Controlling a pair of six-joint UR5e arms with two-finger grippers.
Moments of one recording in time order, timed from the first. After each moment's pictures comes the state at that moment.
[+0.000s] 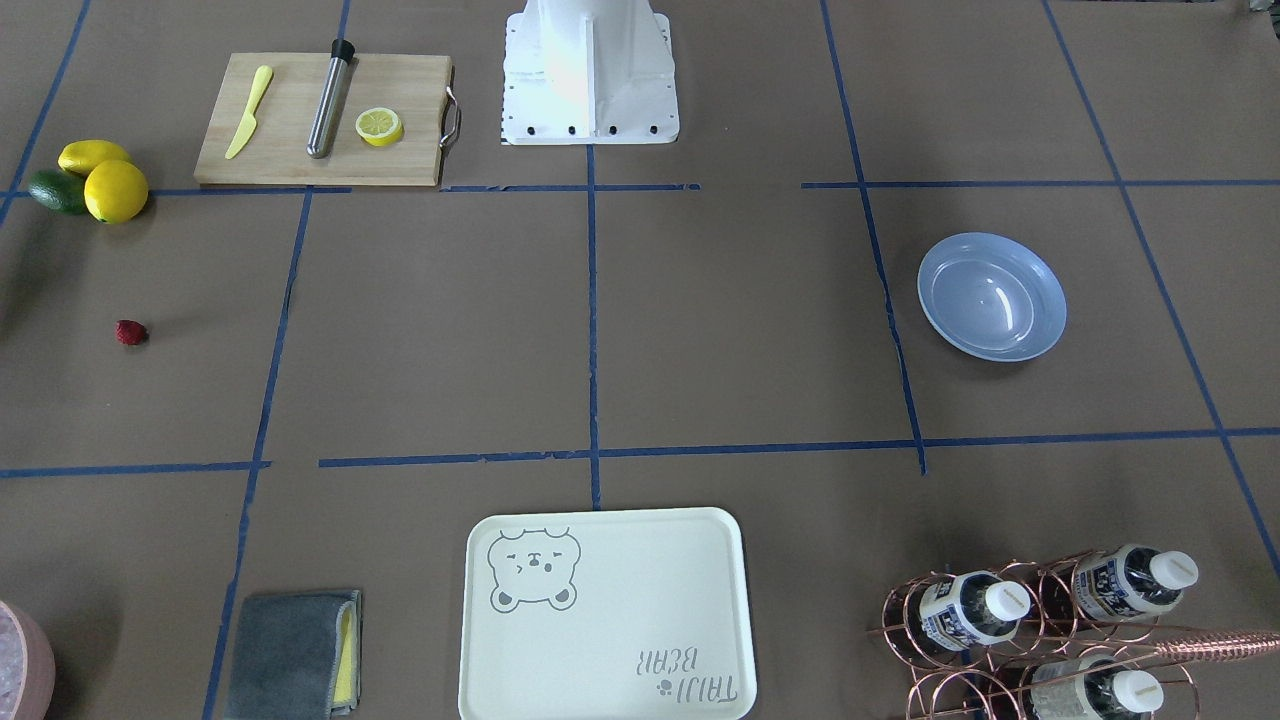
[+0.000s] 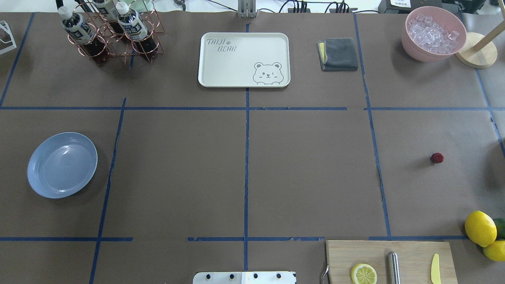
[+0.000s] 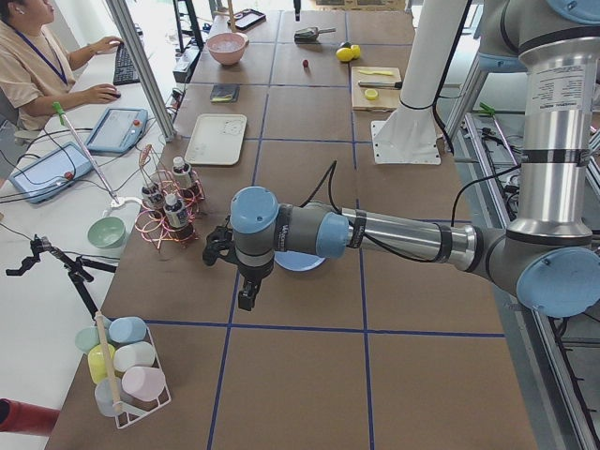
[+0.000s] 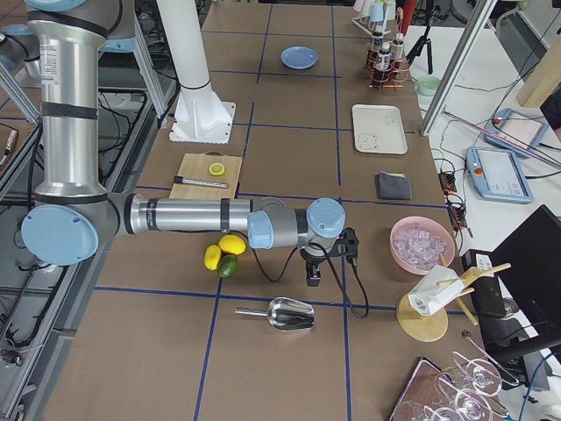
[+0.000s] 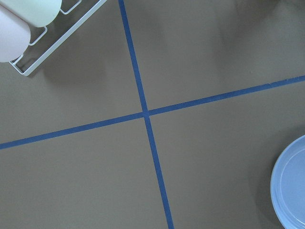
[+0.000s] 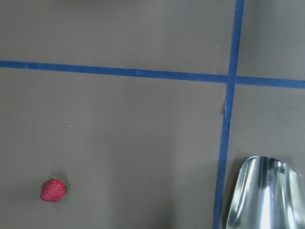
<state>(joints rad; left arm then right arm) -1.58 -1.54 -1.76 -1.57 -2.36 0.12 1.45 -1.63 1.64 -1.48 2.46 0.08</state>
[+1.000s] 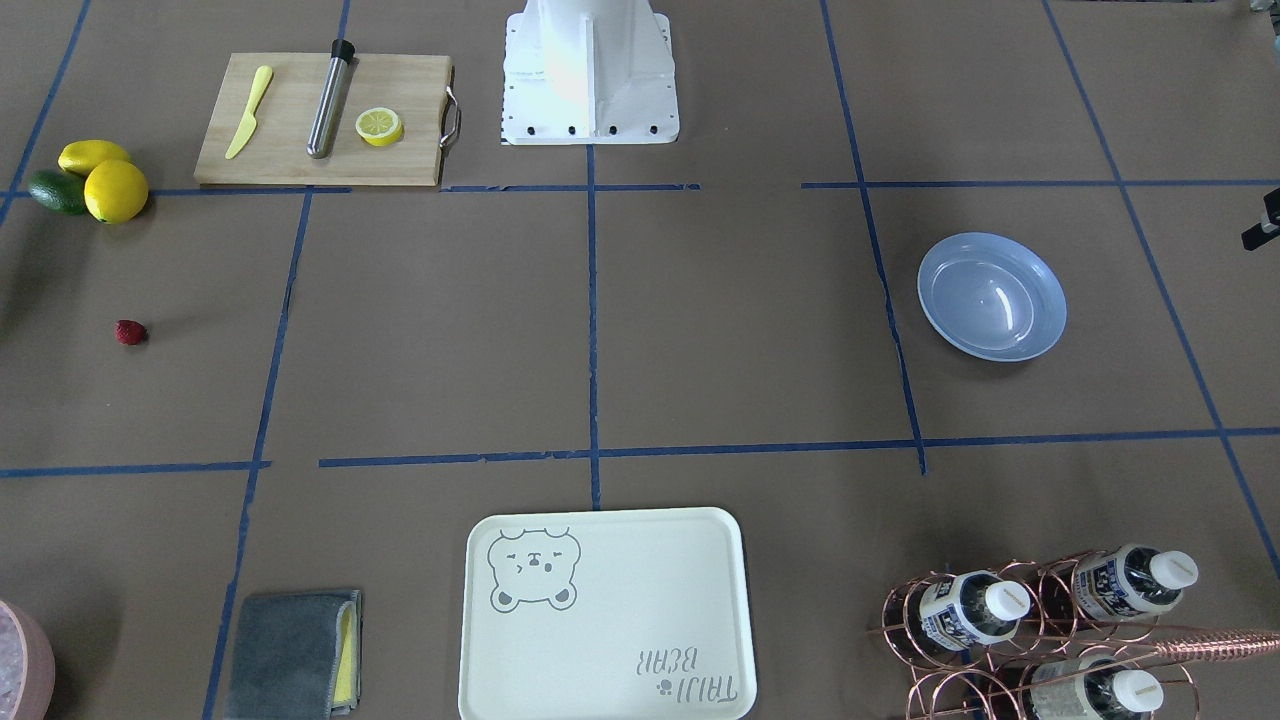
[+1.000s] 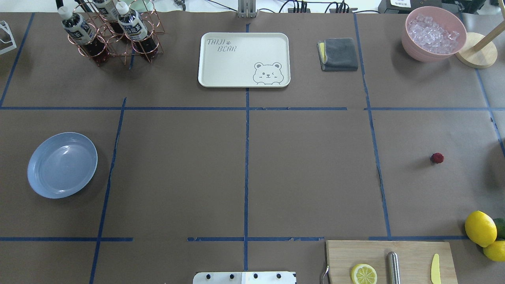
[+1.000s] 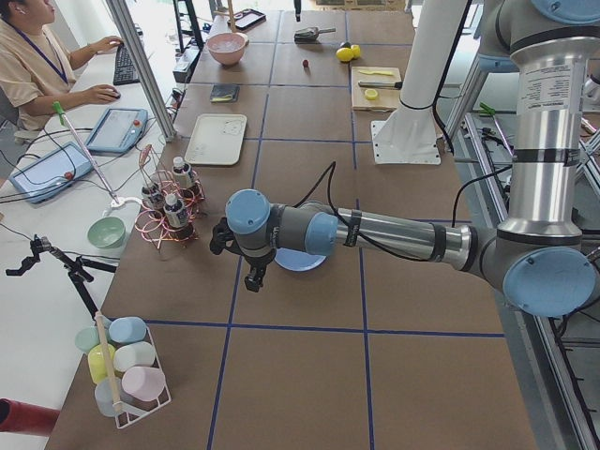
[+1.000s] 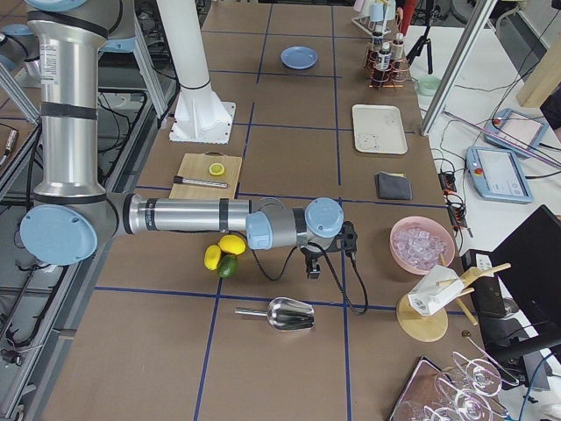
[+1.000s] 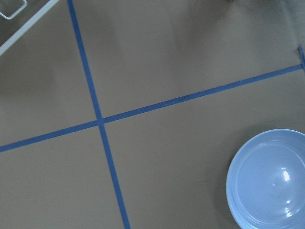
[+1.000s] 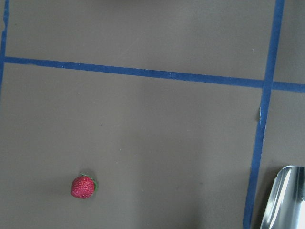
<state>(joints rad) -1.47 -1.54 -1.71 -1.63 -2.52 0.08 1.43 -1.63 1.63 -1.42 2.54 0.08</state>
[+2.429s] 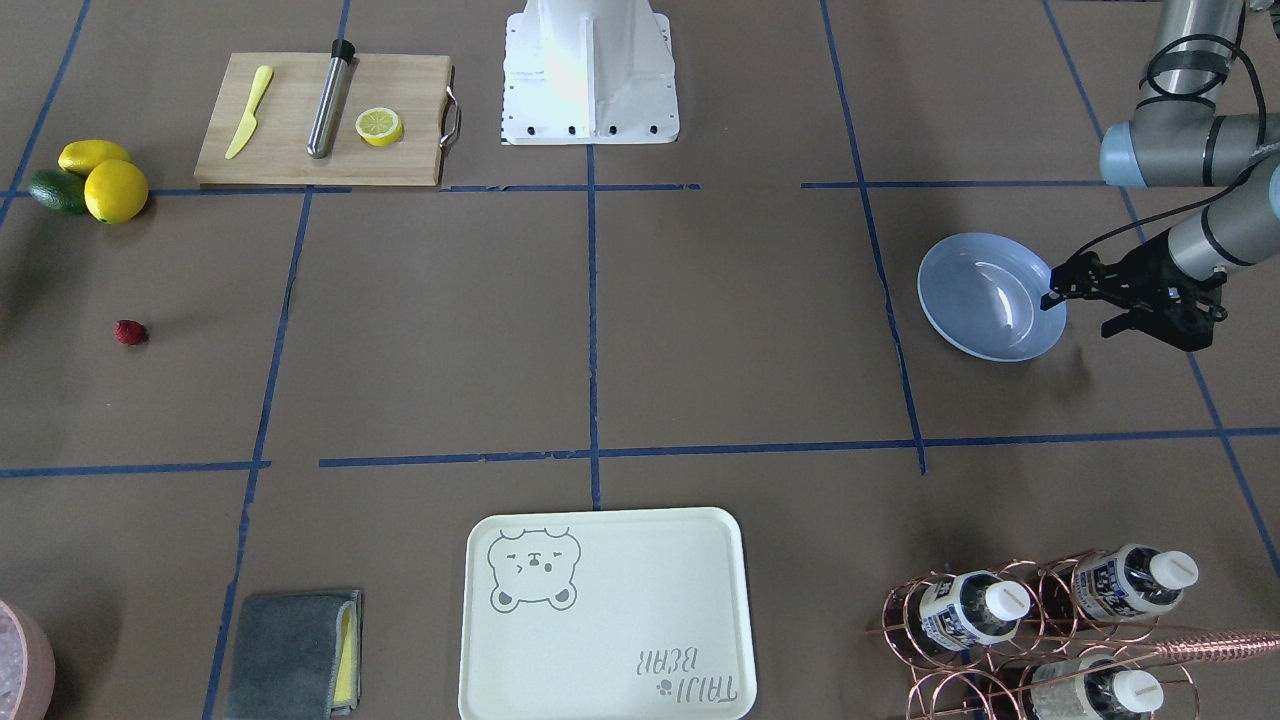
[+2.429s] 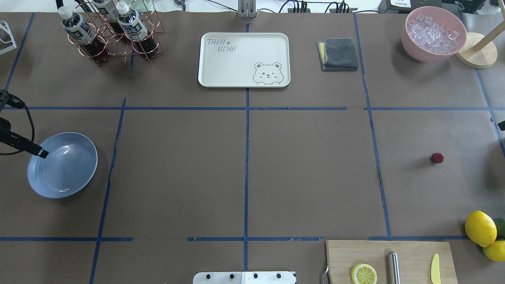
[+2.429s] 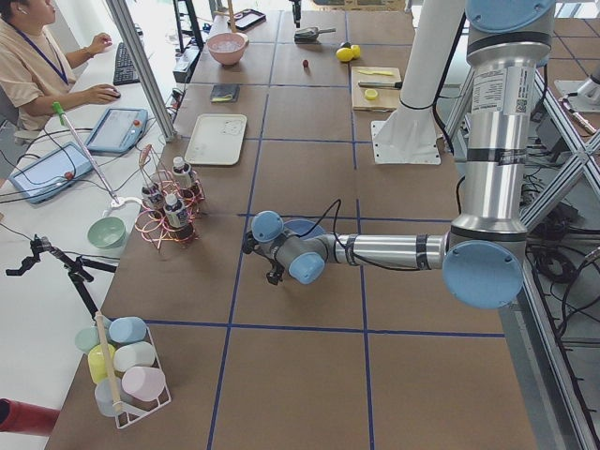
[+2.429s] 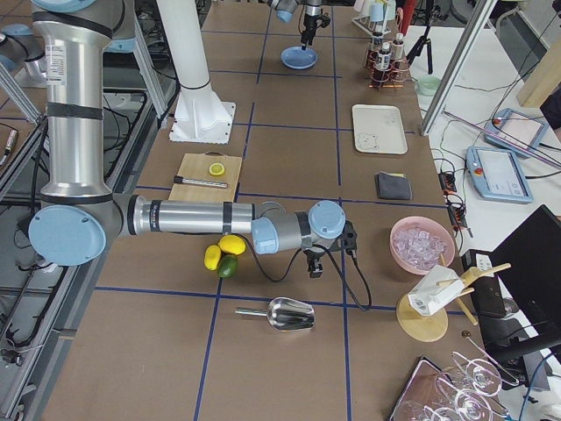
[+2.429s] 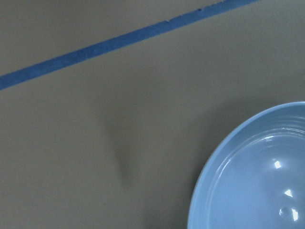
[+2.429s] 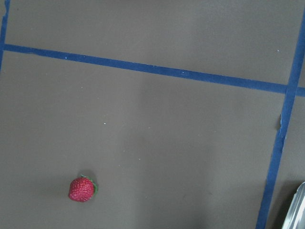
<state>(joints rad) -1.04 -1.58 -1.45 -2.24 -2.41 -0.35 1.39 -1.62 1.59 -1.36 2.54 0.09</state>
